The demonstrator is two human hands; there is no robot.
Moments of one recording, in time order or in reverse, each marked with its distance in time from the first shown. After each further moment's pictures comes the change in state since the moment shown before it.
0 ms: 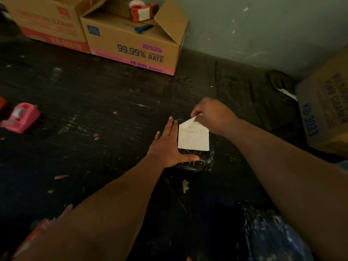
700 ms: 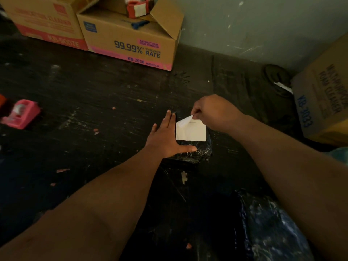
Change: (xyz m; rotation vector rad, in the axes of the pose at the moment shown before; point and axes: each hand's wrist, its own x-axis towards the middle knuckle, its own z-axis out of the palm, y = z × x) left_hand -0.004 0.005 -0.006 0.090 -0.002 -0.029; right_hand -0.038 -0.014 -0.012 -0.041 -0.018 -0.041
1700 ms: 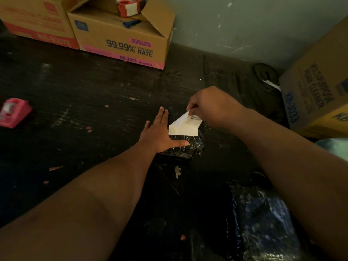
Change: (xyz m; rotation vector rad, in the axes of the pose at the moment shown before) left_hand 0.002 -0.003 0.002 -0.010 -0.006 -0.008; right_hand -0.037 -0.011 -0.026 -0.030 0.063 -0.075
